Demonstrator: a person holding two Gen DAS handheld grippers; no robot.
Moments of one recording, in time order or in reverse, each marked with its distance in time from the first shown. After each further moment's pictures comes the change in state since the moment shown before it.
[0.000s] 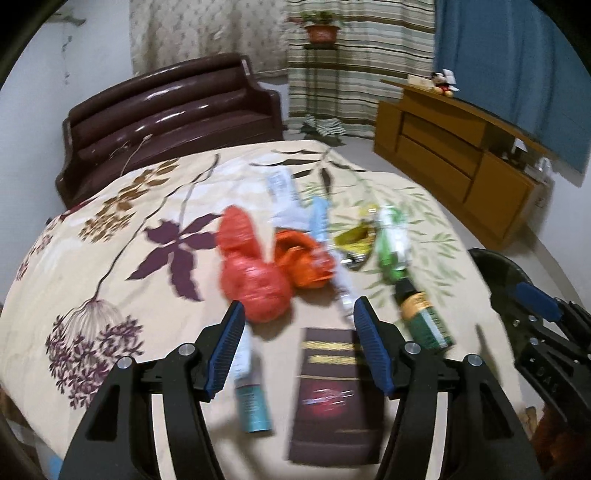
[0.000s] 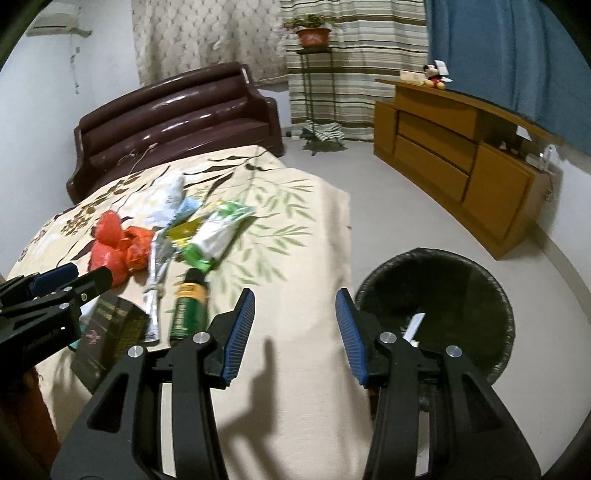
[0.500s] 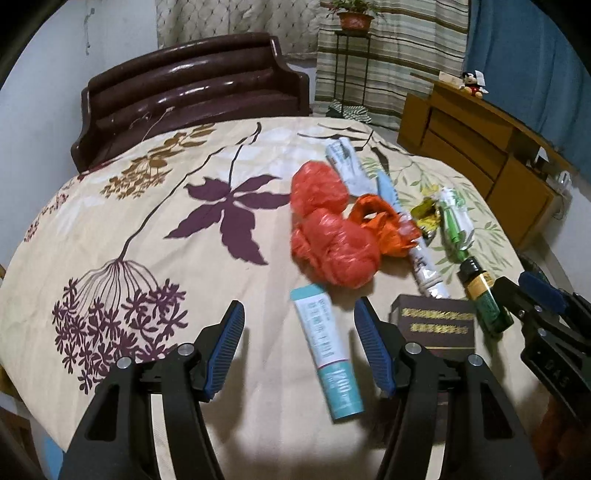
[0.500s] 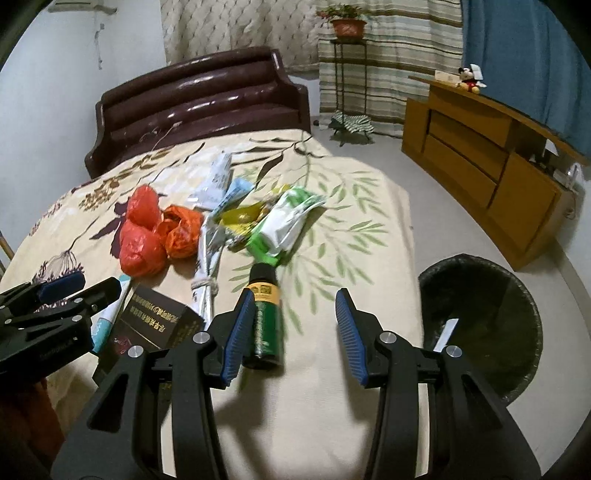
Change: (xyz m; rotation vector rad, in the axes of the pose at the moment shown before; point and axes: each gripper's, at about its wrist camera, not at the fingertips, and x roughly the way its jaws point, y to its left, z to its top) left arm 0.012 0.048 -0.021 -0.081 0.068 0.031; right arm 0.023 0.053 0.002 -0.083 0.056 0.056
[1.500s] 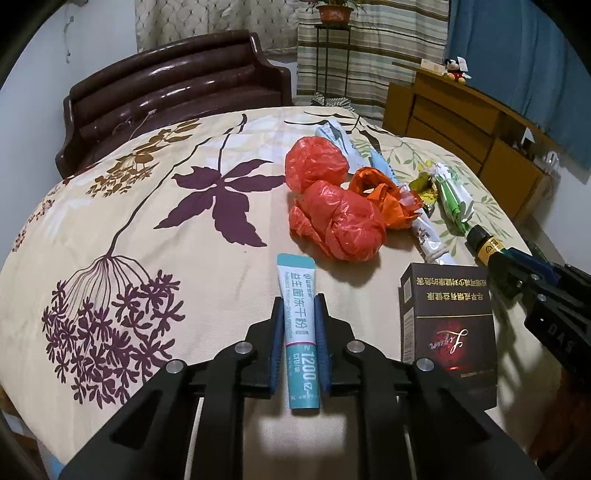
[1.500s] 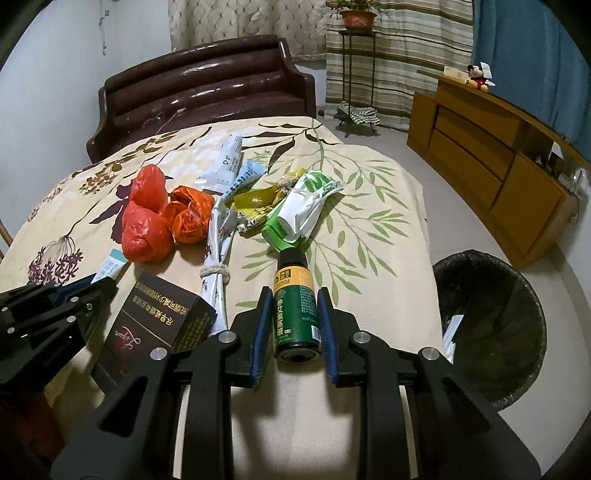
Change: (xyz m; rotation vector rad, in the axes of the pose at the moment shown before) left arm 0.007 0.006 -0.010 0.065 0.012 -0.049; right arm 0.007 0.011 -0.005 -0.024 0.036 -0.002
